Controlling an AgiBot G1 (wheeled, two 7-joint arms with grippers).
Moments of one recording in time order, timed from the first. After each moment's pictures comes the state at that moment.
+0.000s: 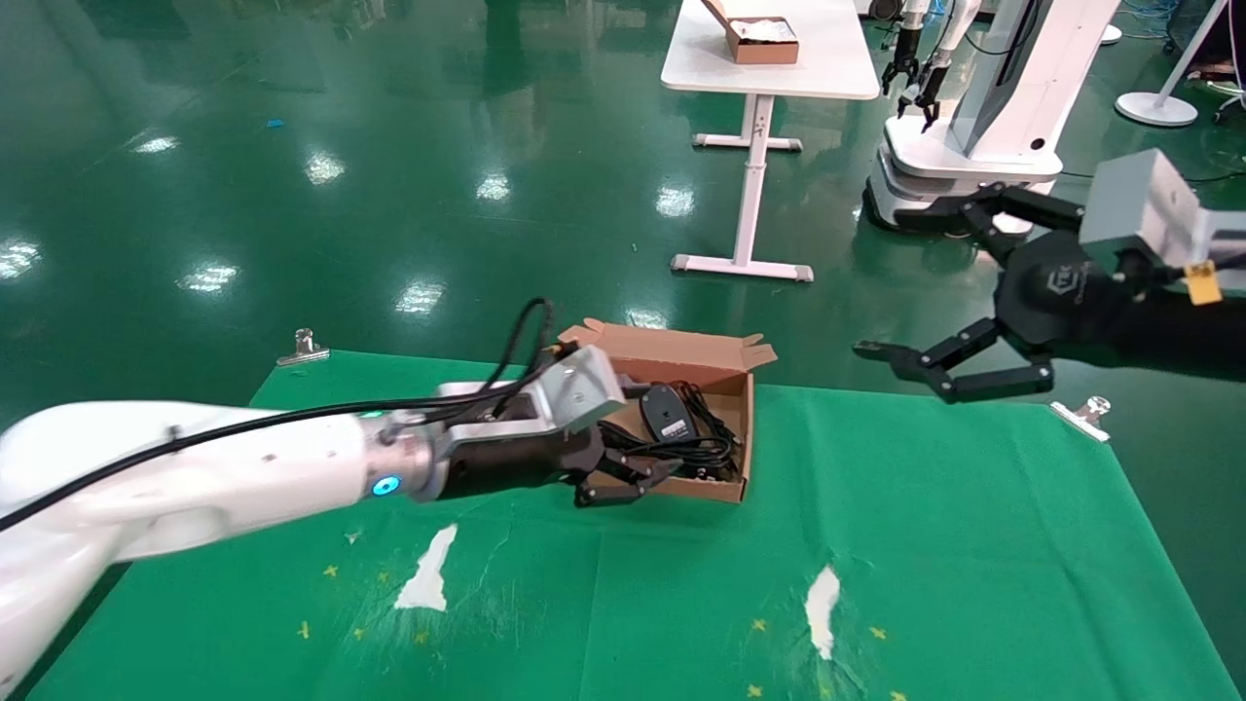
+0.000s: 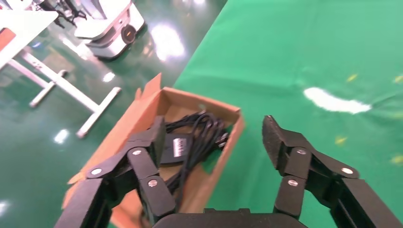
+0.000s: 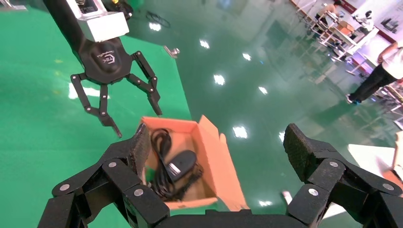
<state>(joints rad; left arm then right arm) -1.51 1.13 0.85 -0.81 1.25 0.89 0.02 1.72 -0.78 -0.45 0.48 -1.17 -1.53 -0.36</state>
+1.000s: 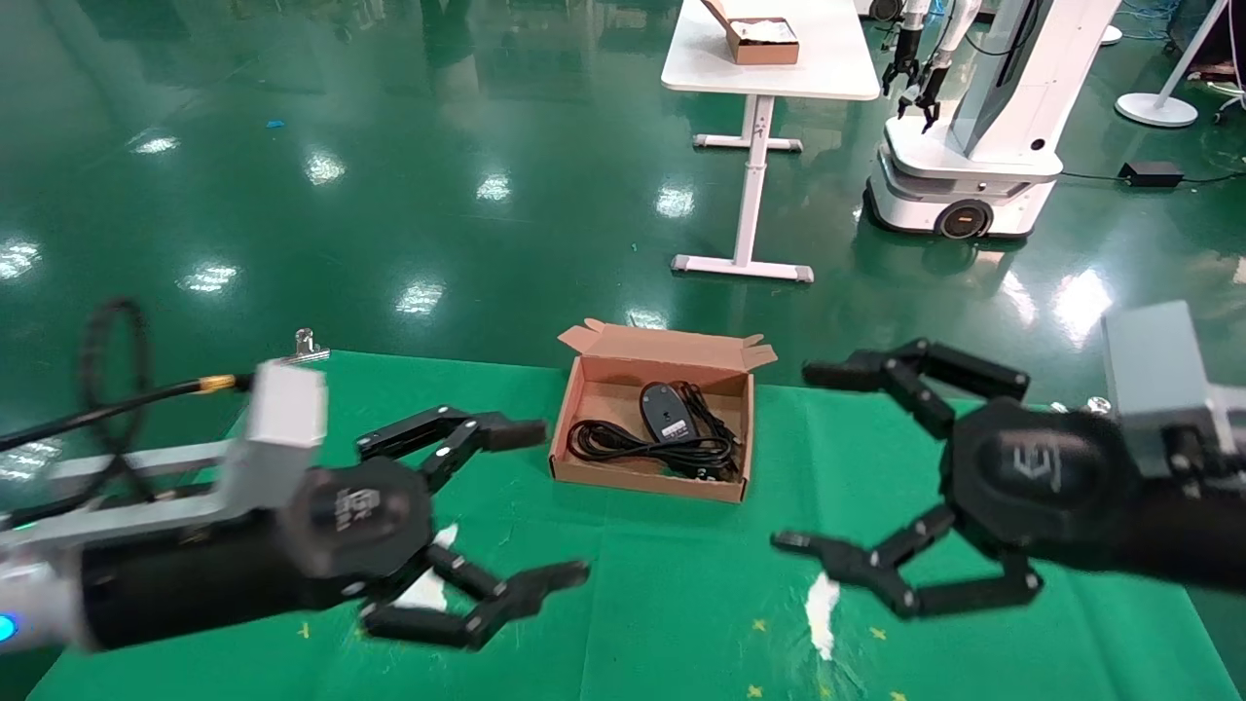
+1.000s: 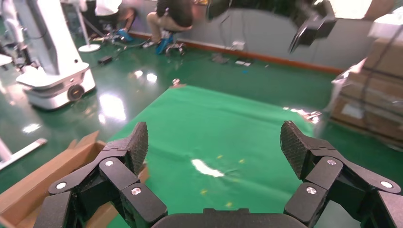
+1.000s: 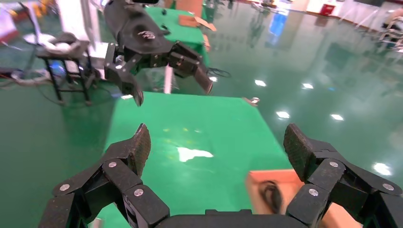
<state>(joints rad) -1.19 0.75 0.43 -1.16 0.87 1.34 -0.13 1.26 -0.66 -0.33 1.05 -0.86 -1.51 0.03</state>
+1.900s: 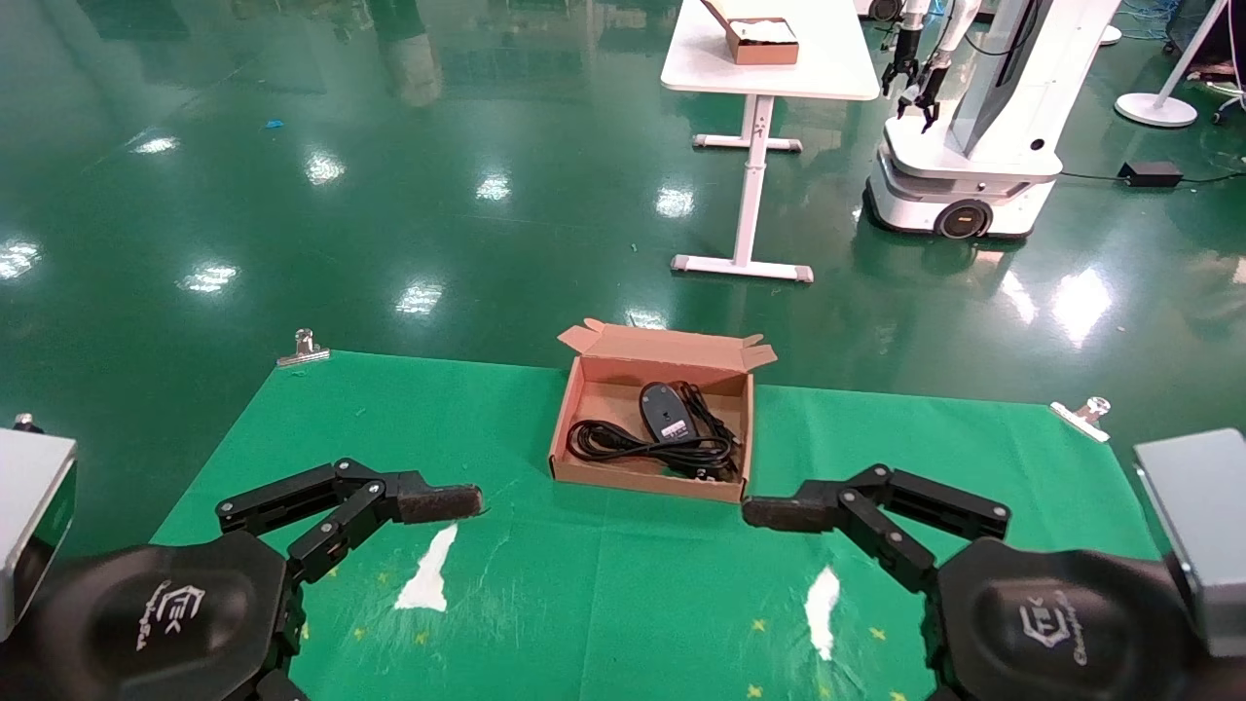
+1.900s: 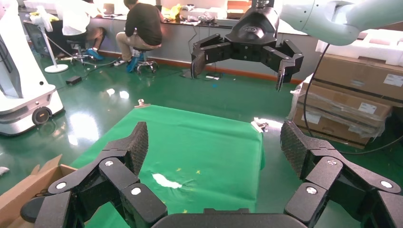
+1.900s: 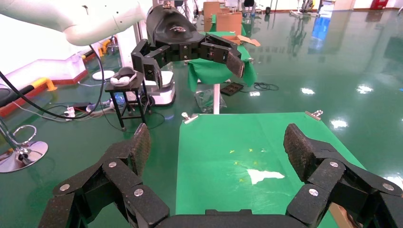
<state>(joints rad) -1.07 0.60 0.27 -1.29 0.72 1.51 -0.19 1.06 -0.61 -0.27 1.31 -0.72 -1.49 0.20</state>
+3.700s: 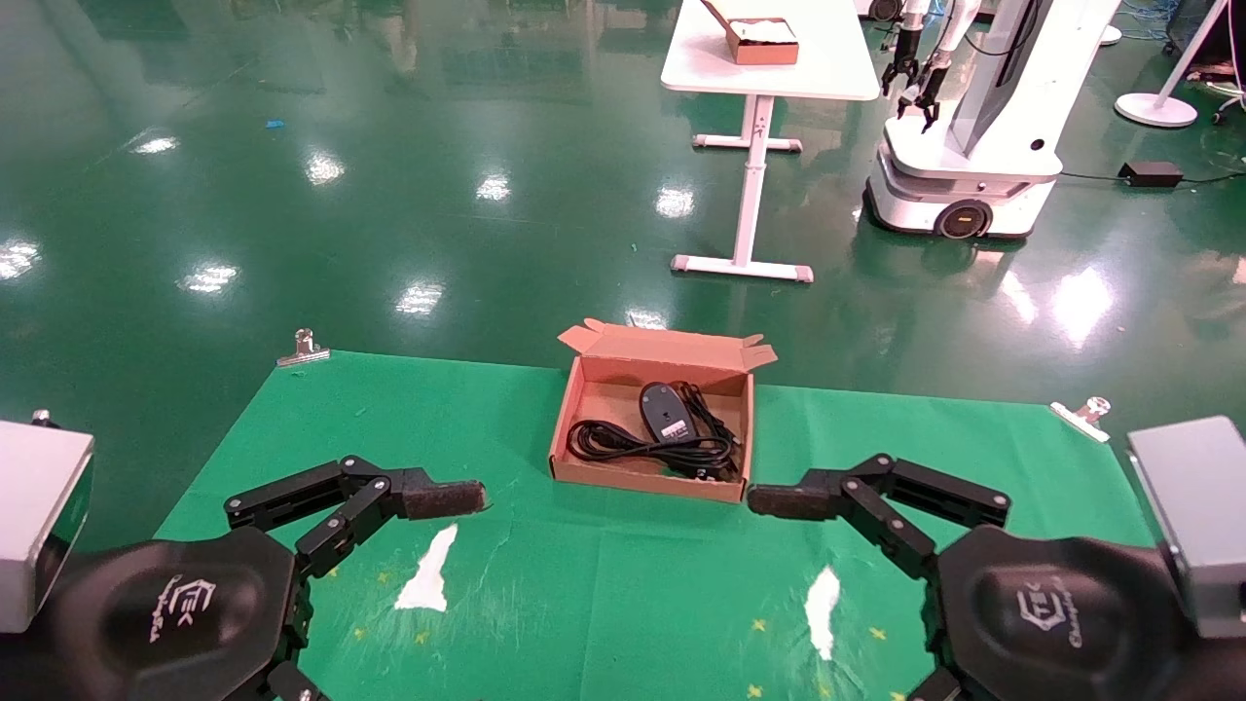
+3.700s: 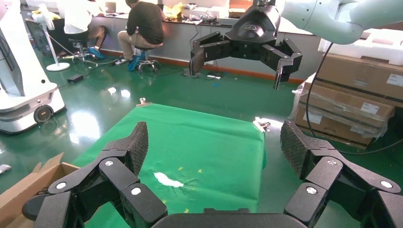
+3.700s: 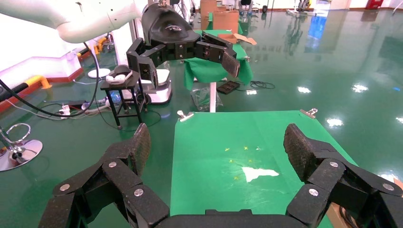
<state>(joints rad) -1.07 0.61 0.28 -1.28 0.73 1.50 -0.19 1.08 -0.61 -0.28 1.28 -0.73 -1.50 0.19</state>
